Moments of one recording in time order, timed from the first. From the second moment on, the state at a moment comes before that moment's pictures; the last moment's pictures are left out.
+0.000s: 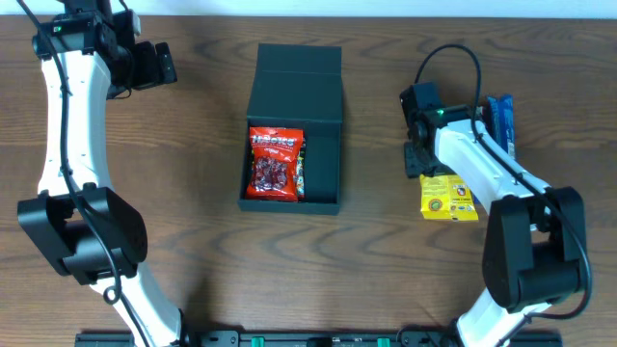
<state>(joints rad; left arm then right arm) 0.17 2.00 1.99 -1.16 0.15 -0.09 0.21 1.86 1.24 -0.86 0.35 0.23</state>
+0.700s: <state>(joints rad) 0.17 2.00 1.99 -1.16 0.15 -0.09 0.21 1.92 1.21 -0.81 0.41 0.21</state>
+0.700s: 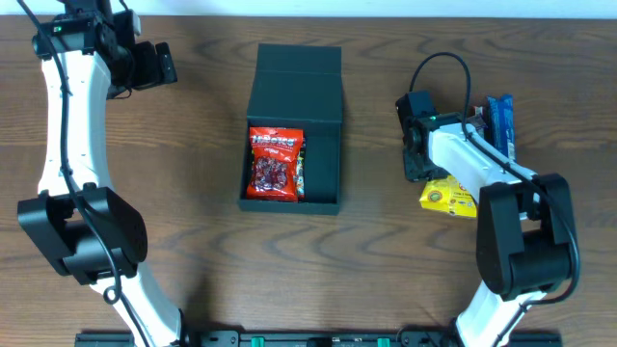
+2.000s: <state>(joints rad) 0.24 2.00 1.99 -1.15 0.15 -0.06 0.78 2.17 2.02 -1.04 0.20 0.52</state>
